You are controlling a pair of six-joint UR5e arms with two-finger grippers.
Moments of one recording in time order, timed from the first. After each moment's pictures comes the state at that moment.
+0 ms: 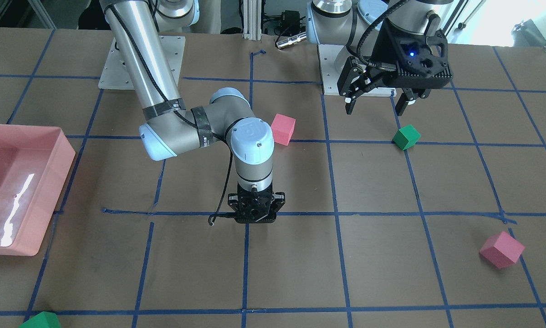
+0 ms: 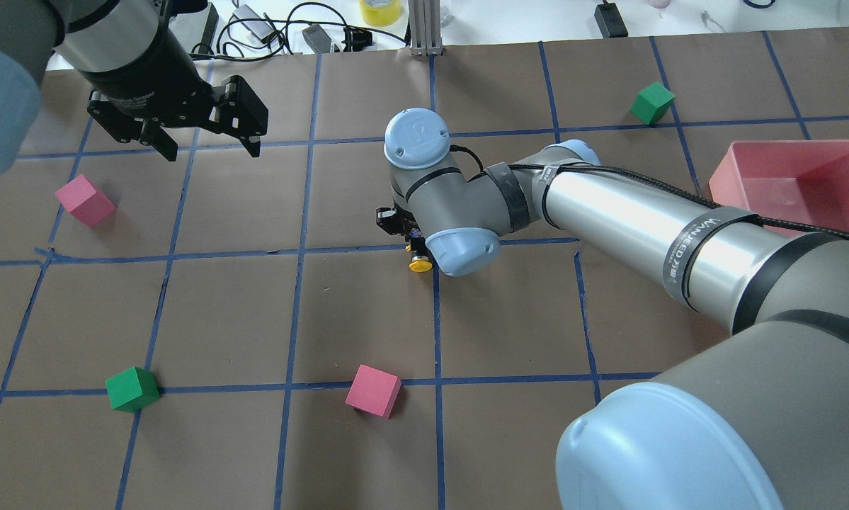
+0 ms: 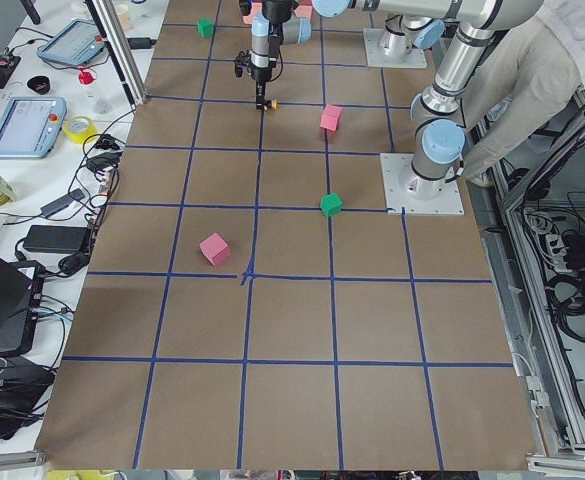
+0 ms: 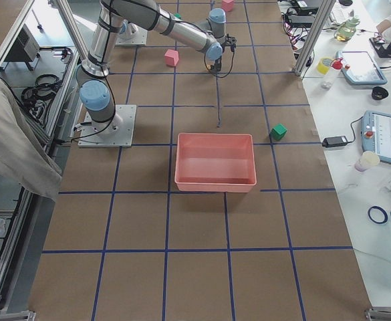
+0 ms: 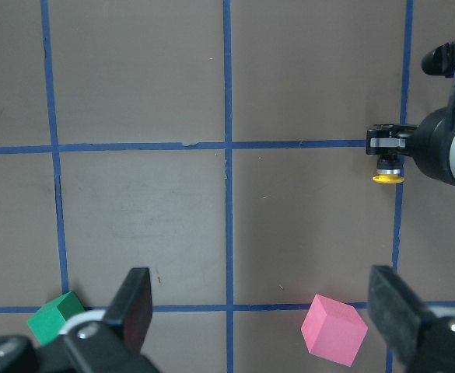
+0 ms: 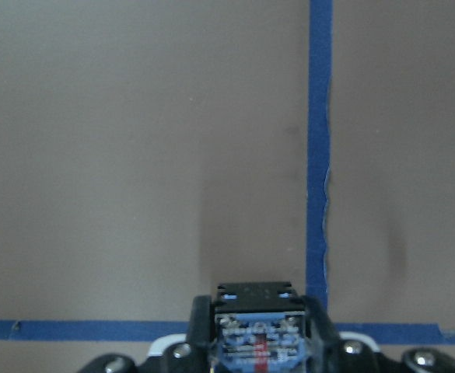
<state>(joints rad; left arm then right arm) -1.61 -1.53 -1.55 -1.52 1.57 -0.04 1.99 -0.98 1.64 -2.36 -1.57 0.42</state>
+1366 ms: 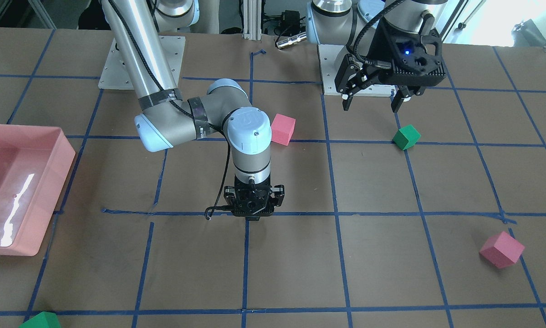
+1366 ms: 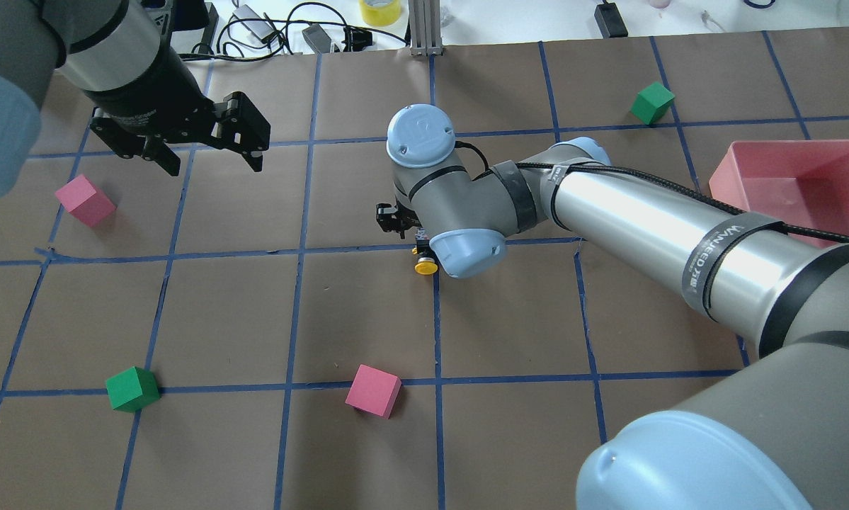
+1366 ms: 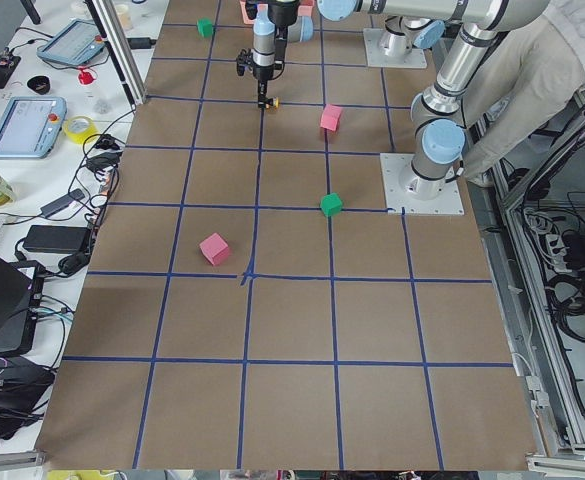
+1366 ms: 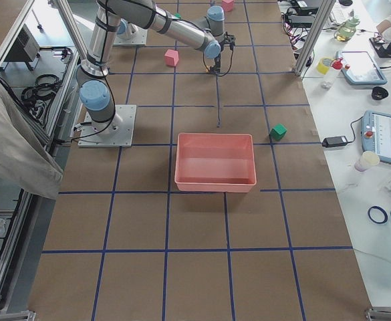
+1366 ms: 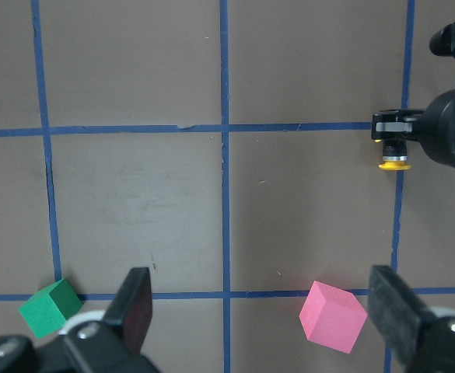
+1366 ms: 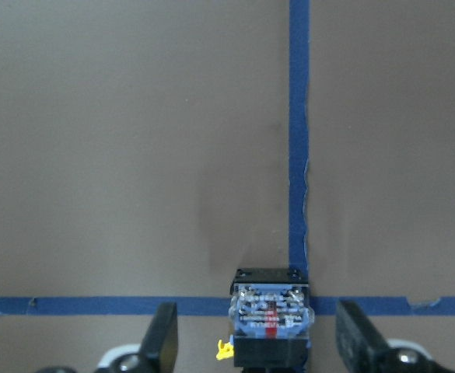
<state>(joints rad) -1.60 -1.51 -1.58 -1.52 1.56 -0.04 1.99 -1.03 1.67 -2.35 -1.57 0.42</state>
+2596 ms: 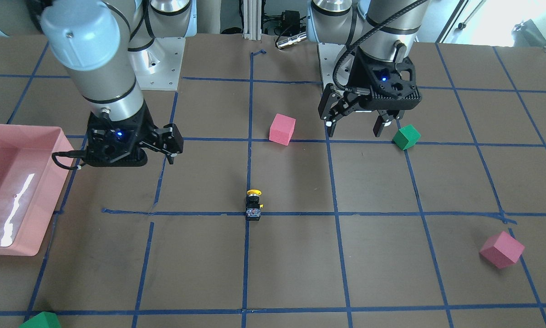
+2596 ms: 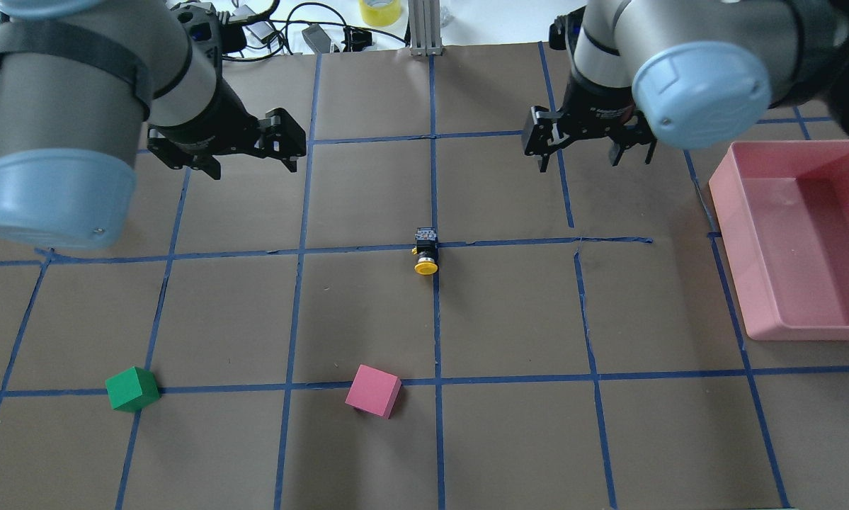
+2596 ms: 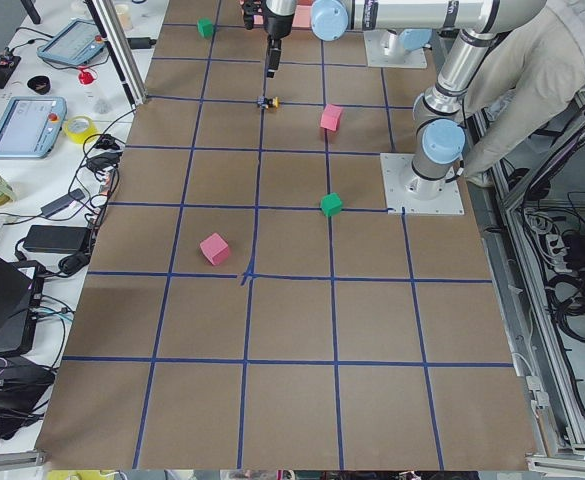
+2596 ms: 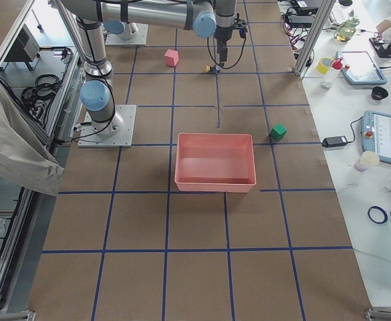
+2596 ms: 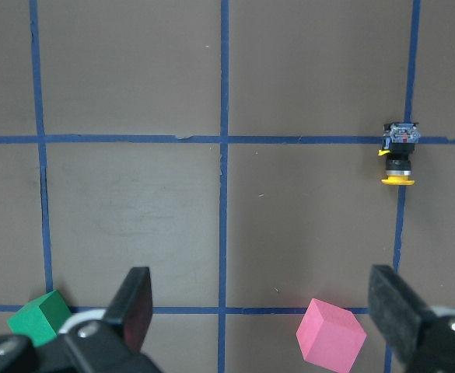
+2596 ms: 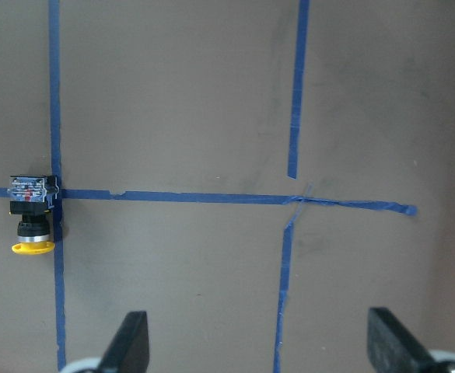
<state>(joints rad) -1.68 -1.54 -1.76 -1.17 1.58 -0.16 1.64 -1.44 1.56 -1.68 -1.59 0.04</state>
